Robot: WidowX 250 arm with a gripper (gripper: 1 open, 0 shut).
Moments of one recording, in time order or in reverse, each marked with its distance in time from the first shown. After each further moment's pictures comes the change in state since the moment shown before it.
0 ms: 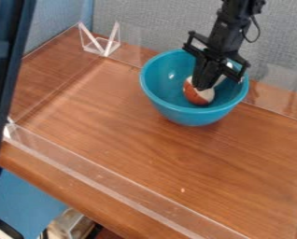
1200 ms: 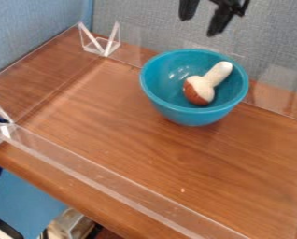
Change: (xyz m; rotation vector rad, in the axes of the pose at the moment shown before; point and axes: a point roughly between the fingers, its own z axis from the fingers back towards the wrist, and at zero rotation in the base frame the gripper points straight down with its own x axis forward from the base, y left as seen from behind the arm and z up) arm -0.014 0.023 0.068 0.046 -0.113 0.104
